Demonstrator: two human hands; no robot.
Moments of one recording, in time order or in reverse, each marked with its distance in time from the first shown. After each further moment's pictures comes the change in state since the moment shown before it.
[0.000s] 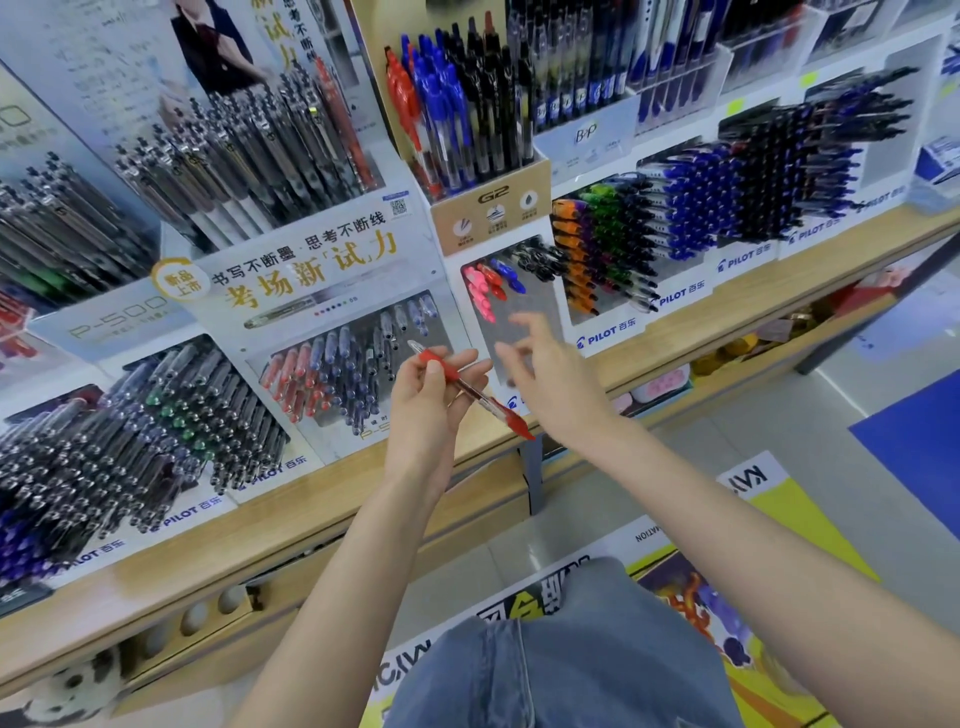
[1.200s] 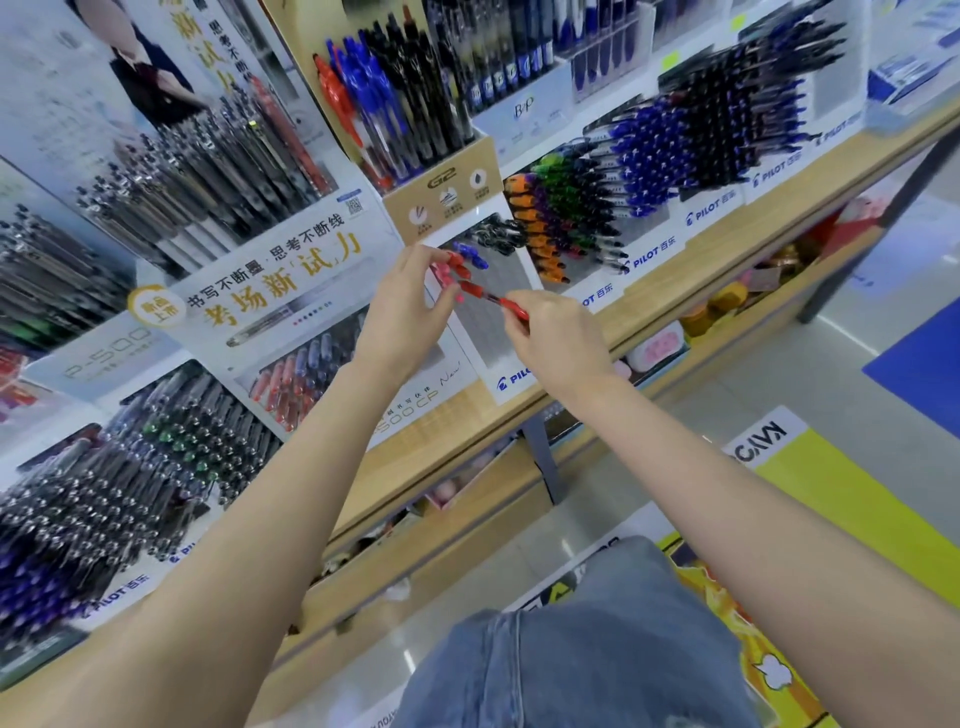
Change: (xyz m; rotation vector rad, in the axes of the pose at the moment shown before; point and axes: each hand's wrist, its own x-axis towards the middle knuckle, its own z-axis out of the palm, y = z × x) left_hand 0.065 0.031 0.017 1.347 -0.306 0.778; right_hand -0.005 0.019 -0.005 -0.232 0.391 -0.153
